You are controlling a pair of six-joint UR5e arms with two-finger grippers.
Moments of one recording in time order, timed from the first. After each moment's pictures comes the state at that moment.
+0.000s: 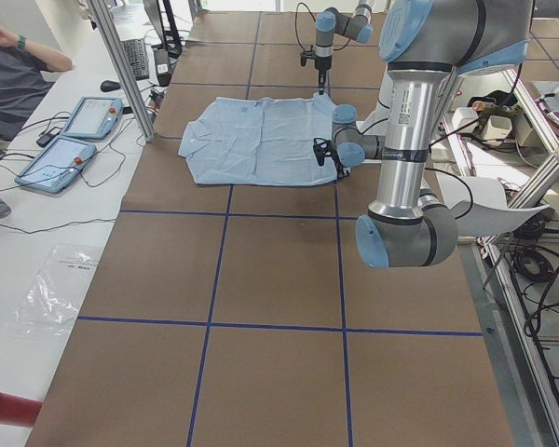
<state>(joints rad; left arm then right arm) -0.20 -1.77 -2.00 -1.80 -1.79 -1.69 0.33 -1.55 2.11 -1.30 1.84 1.44</state>
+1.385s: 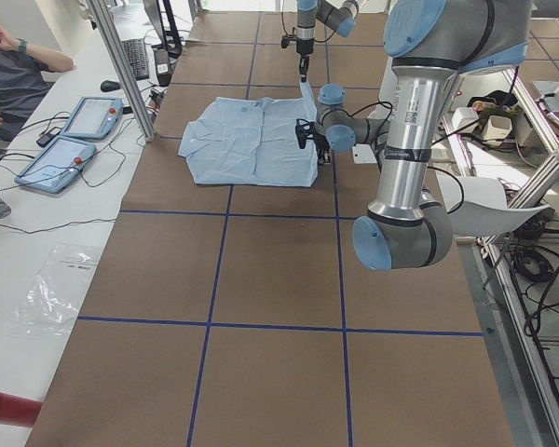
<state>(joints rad) -0.36 -1.78 -2.12 -1.70 -1.80 -1.56 0.58 -1.49 2.11 -1.30 2.04 1.41</state>
